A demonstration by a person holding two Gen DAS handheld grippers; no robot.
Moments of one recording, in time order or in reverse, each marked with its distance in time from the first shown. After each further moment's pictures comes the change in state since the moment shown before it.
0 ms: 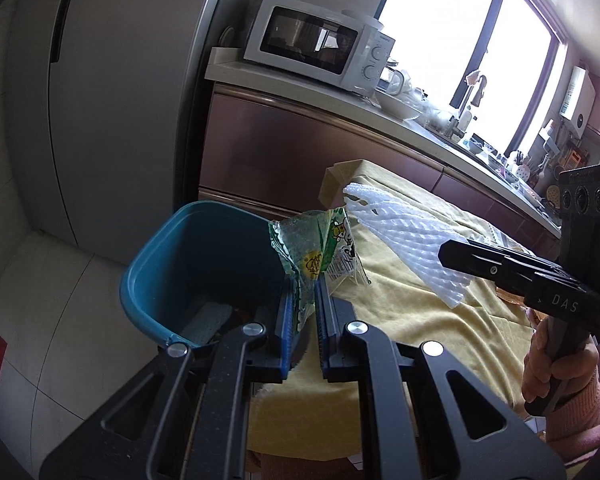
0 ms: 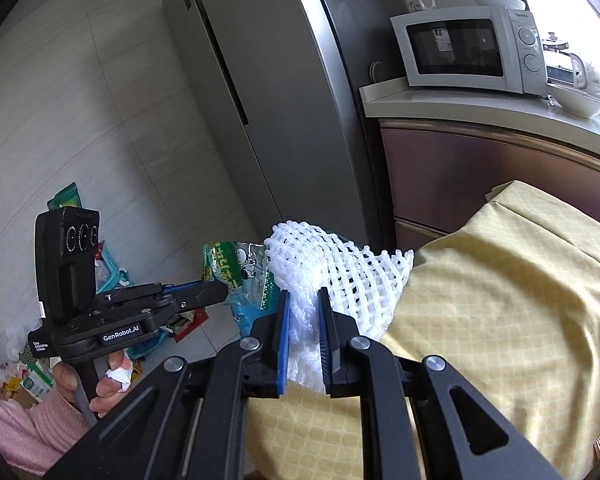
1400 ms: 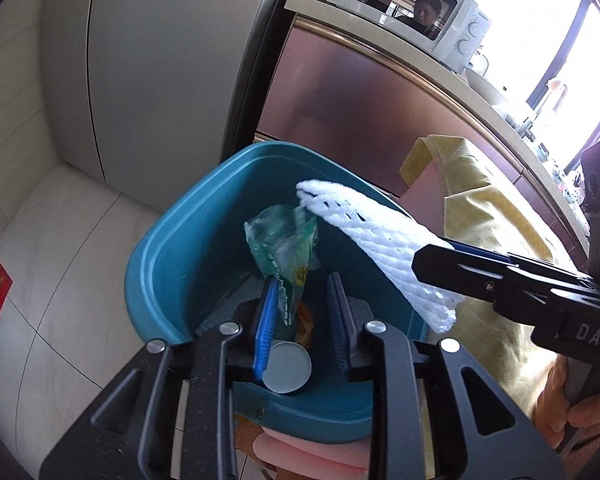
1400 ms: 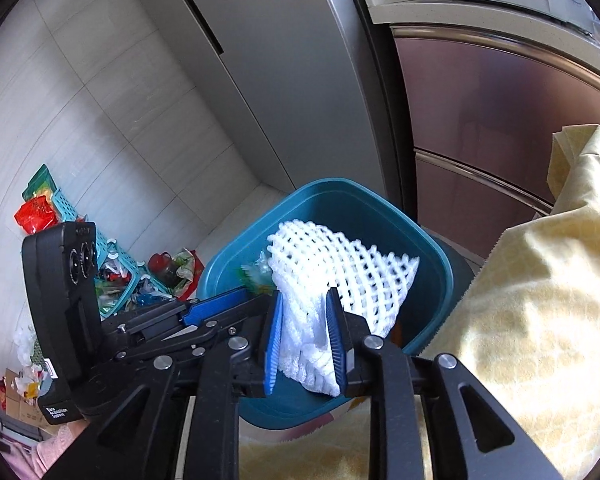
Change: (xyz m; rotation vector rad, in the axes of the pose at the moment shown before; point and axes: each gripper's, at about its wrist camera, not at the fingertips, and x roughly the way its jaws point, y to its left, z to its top) left arm 0.122 0.070 -0.004 -0.179 0.152 0.141; right arm 0.146 -0.002 0.018 0.092 0.267 0.008
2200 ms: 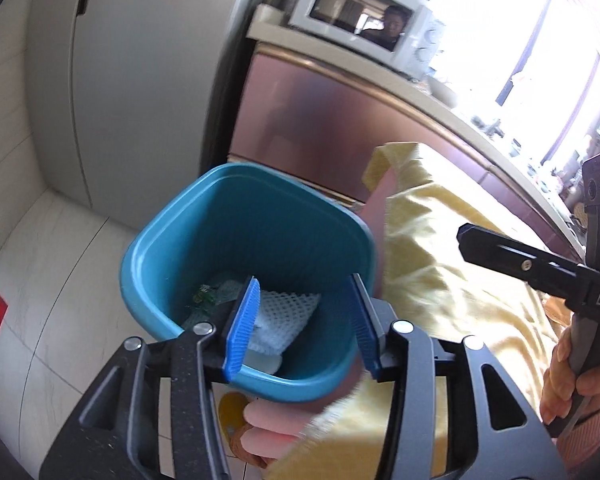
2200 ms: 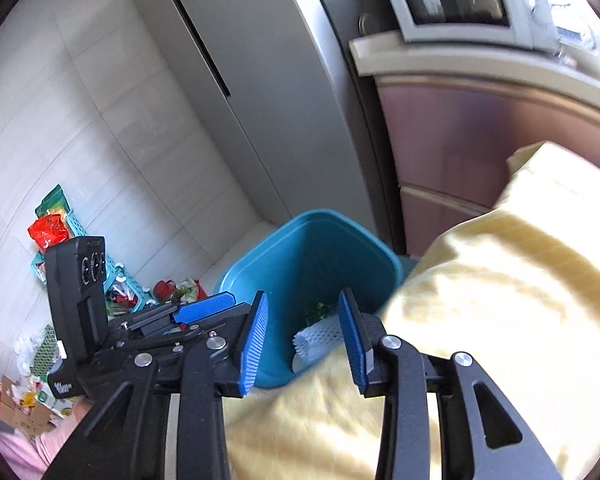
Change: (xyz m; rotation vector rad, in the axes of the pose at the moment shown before) left arm -0.049 -0.037 -0.019 0.089 -0.078 -0.074; right arm -0.087 -0.015 -0.030 -0.009 -0.168 -0.003
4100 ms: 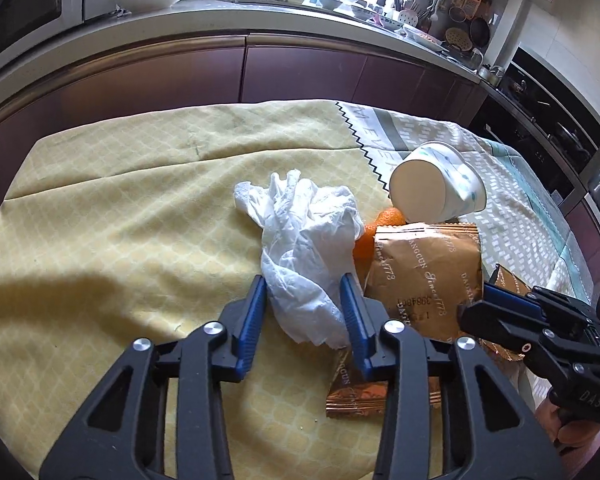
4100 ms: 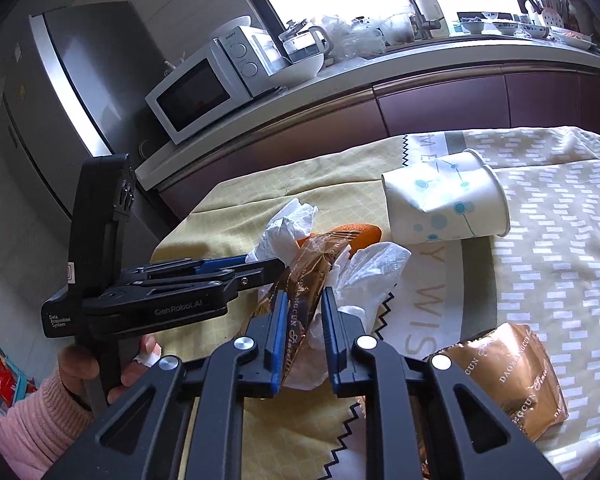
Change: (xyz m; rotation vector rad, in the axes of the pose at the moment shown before) left arm 0.174 -0.398 -0.009 0.561 0.328 -0.340; right arm -0.229 -0.205 -0.144 0.439 -0.293 -0.410
